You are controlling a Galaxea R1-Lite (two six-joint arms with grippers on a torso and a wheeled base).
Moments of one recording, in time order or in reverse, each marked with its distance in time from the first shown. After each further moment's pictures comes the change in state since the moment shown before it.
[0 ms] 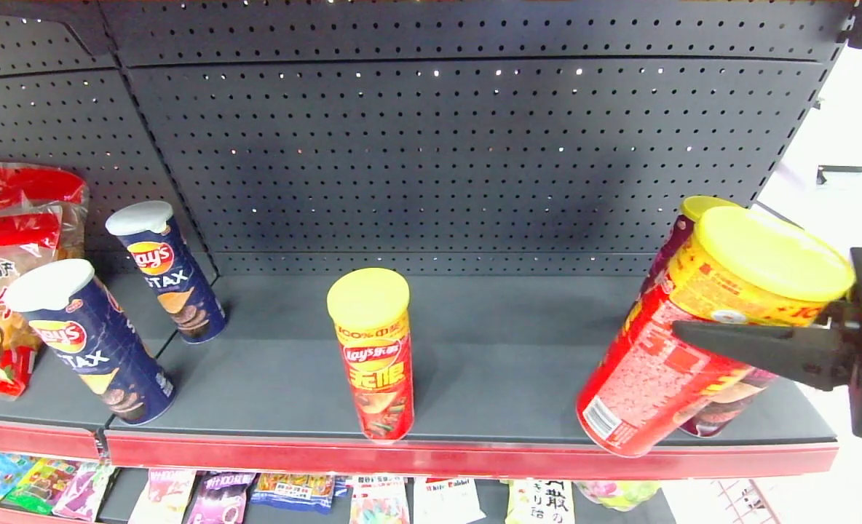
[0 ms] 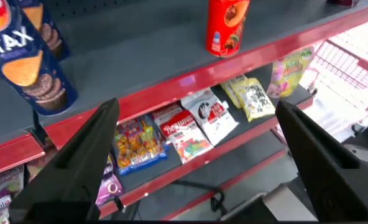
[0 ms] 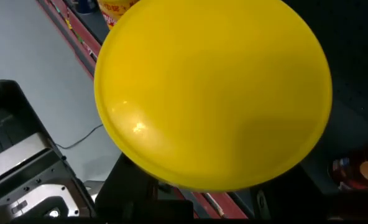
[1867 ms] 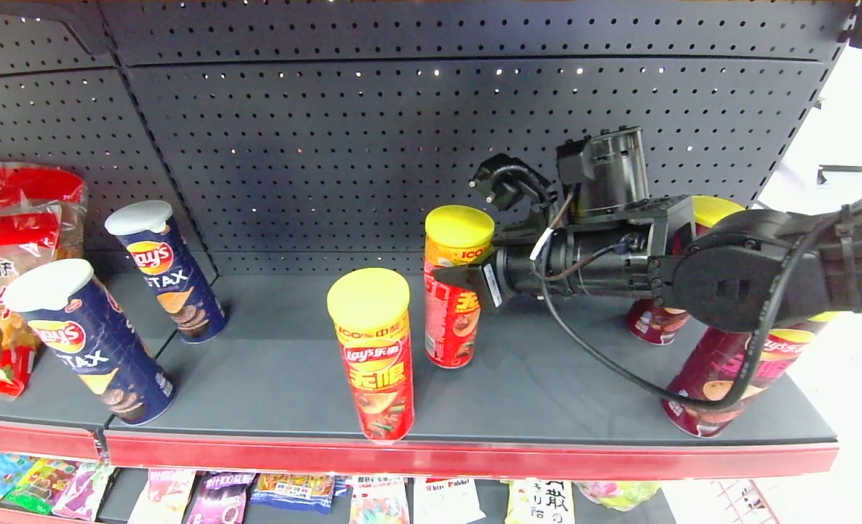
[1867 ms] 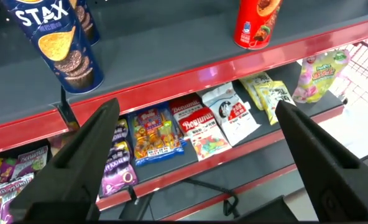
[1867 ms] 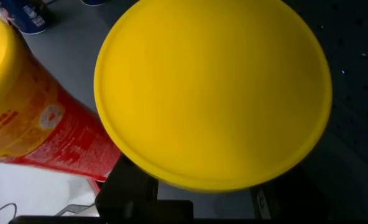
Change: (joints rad) left arm 0.028 -0.107 0.043 0.056 0.094 -0.002; right arm 0.091 0.749 -0.448 -0.237 -0.055 0.000
